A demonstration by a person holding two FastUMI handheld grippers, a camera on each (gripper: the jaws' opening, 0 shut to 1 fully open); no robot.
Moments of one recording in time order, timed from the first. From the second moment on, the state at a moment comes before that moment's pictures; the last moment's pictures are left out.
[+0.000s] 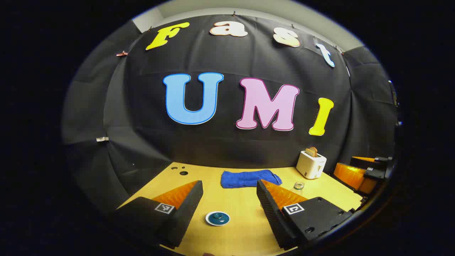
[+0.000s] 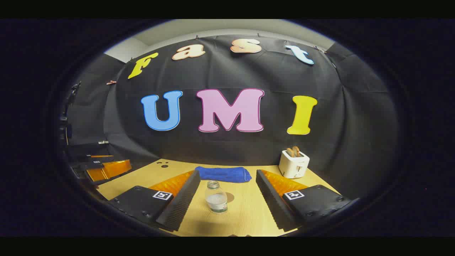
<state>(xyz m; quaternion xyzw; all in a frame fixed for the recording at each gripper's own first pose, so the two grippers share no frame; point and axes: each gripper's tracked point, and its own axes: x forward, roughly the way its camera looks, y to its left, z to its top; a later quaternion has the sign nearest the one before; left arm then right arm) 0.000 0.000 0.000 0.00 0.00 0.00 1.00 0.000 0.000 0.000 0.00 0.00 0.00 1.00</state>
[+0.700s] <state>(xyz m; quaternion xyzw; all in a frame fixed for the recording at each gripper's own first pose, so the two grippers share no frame) 0.016 0.006 -0.047 0.02 0.03 0.03 1.00 0.016 0.007 -0.055 0.01 0.05 0.06 1.00</state>
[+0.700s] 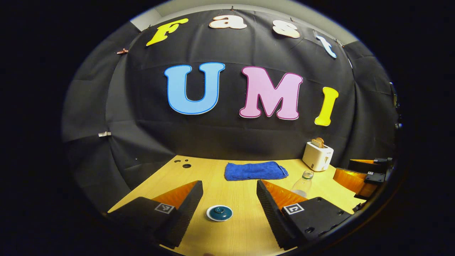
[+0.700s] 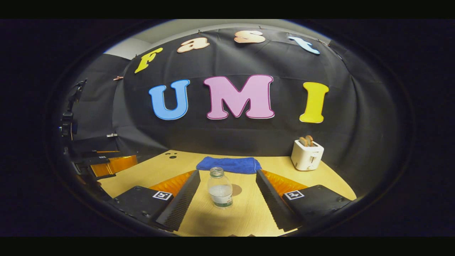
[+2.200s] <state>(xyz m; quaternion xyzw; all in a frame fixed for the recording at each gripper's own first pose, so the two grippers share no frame) 0.122 0.050 -0.203 0.03 0.11 0.04 0.99 0.045 0.041 -0.166 -0.02 0.14 0.09 0.98</state>
